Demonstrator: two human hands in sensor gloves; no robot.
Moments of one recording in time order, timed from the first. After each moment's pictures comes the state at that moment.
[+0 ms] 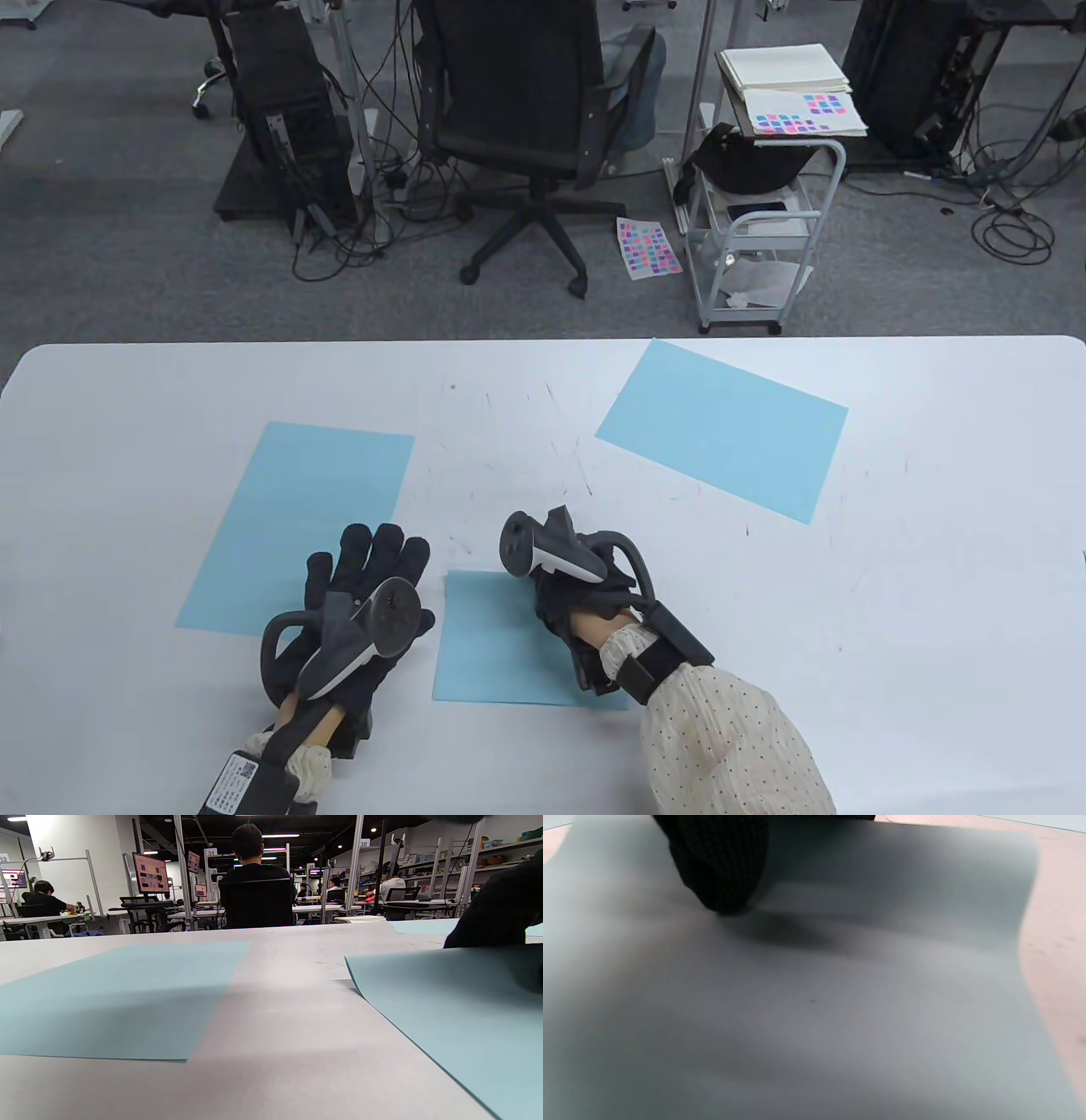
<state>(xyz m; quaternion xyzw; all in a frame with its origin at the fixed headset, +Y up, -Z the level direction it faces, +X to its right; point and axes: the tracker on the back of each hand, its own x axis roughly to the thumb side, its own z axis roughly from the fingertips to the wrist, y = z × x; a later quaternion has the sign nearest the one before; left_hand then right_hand) -0.214 -0.711 -0.306 -0.01 -0.02 -0.01 1.00 -0.007 -0.763 -0.399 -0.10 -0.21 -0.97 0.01</state>
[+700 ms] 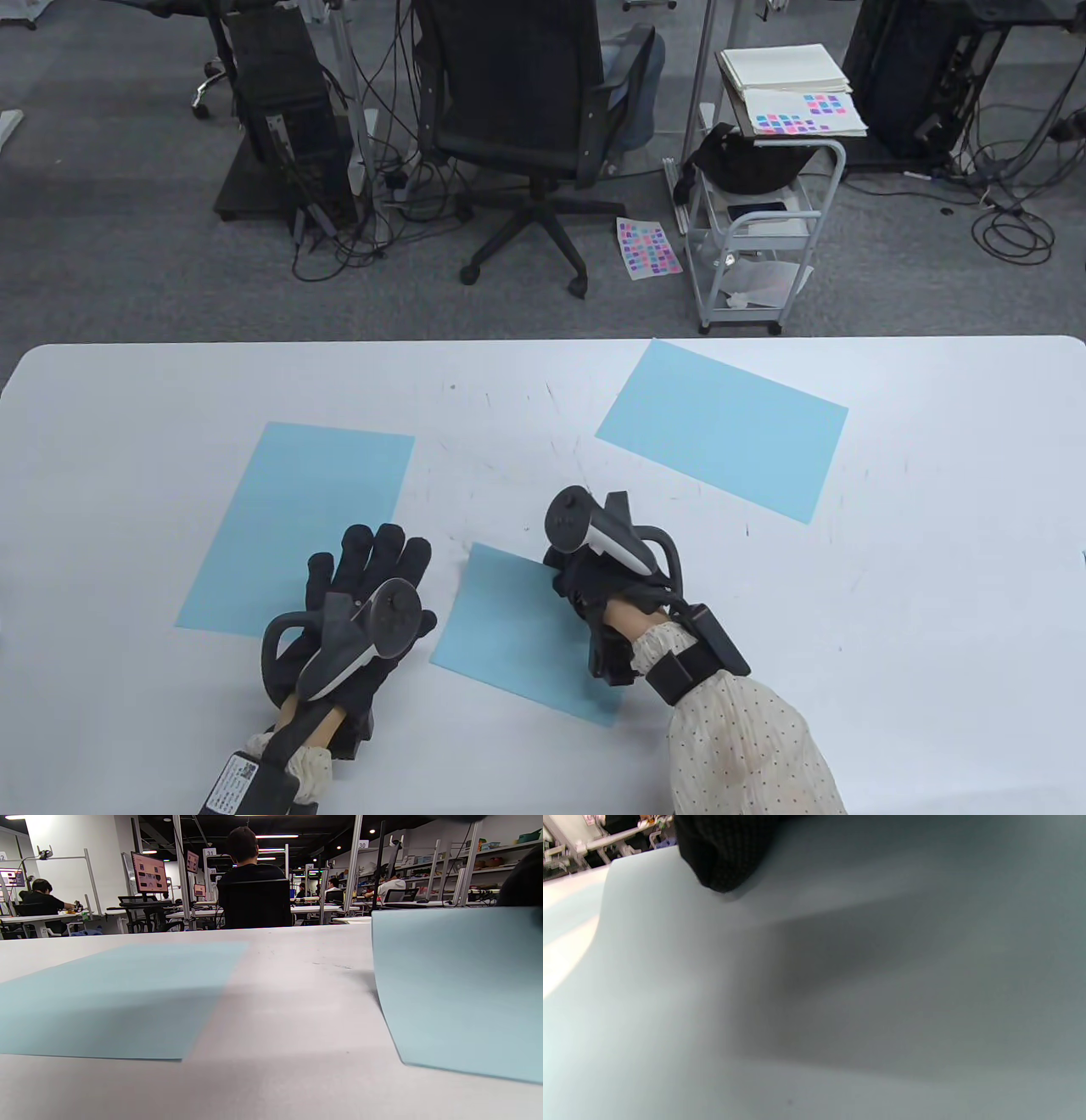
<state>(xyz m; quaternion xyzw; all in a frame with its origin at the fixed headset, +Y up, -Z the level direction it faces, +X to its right) -0.214 -0.712 -0.306 -0.01 -0.02 -0.01 1.00 0.048 -0.737 -0.405 -0.04 -0.20 -0.97 -0.14</state>
